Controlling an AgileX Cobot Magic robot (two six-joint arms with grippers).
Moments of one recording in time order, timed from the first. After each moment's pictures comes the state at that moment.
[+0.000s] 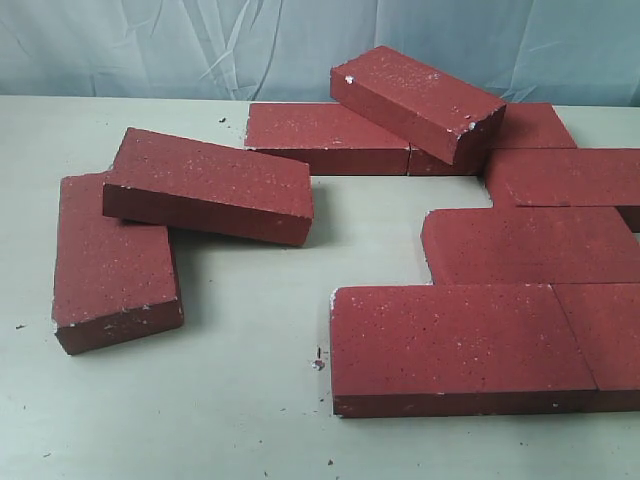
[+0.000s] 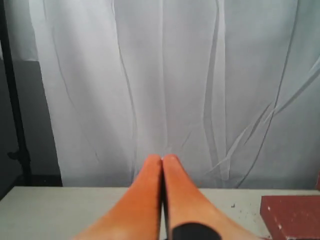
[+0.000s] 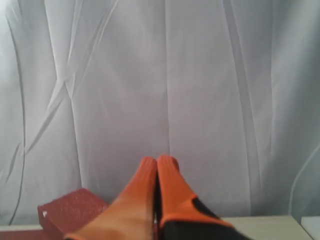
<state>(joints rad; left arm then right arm) 0.02 0.81 -0.51 0.04 -0.23 -0.07 -0.04 0.62 -0.50 -0.08 -0.14 0.14</state>
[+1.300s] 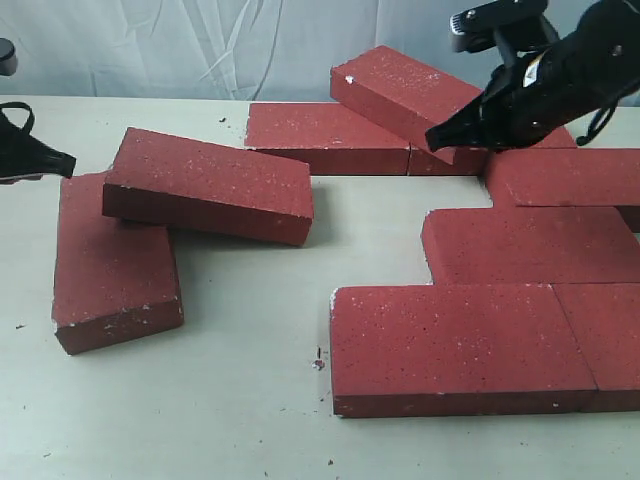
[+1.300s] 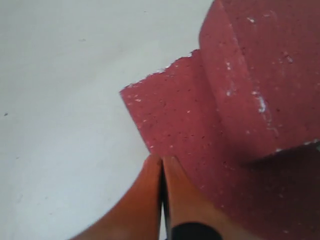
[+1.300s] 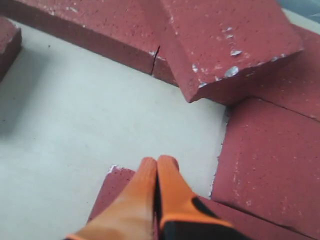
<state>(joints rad) 0.02 1.56 -0.93 -0.27 0.42 0.45 0.31 1.67 -1.14 -0.10 0.47 -0.03</state>
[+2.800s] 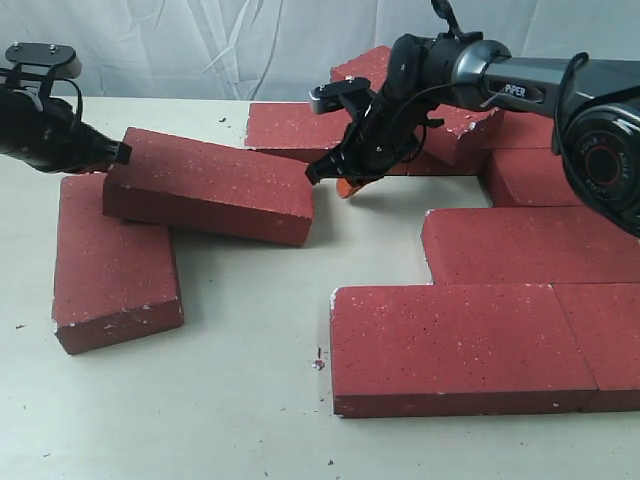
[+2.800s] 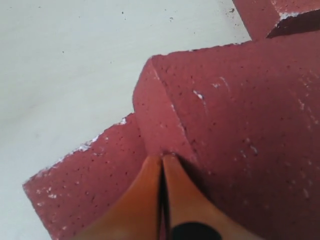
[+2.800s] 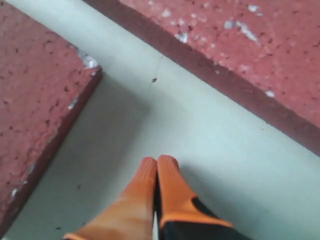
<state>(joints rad) 0.02 1.84 -1.10 -0.84 0.42 0.97 0.39 2.42 -1.93 0.30 0.84 -0.36</state>
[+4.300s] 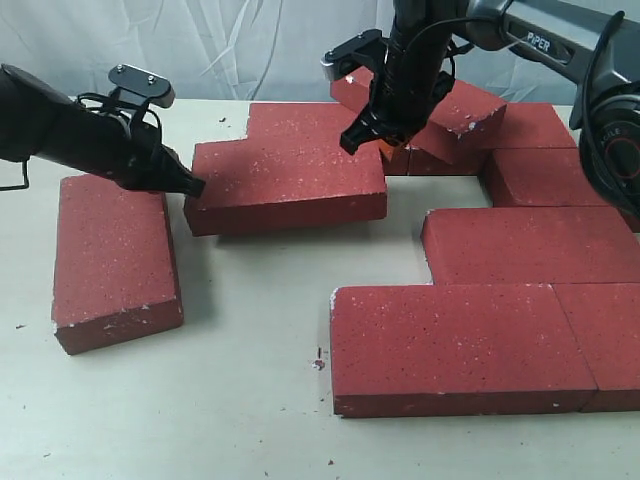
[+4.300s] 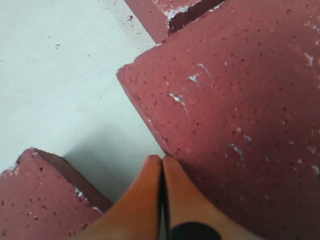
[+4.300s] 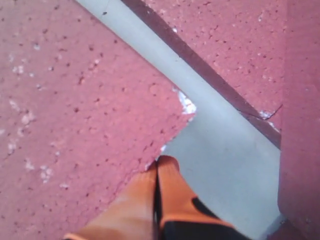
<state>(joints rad) -0.17 1.95 -1.12 -1.09 0.36 1.31 0.41 2.37 -2.15 0.02 1.24 -0.36</state>
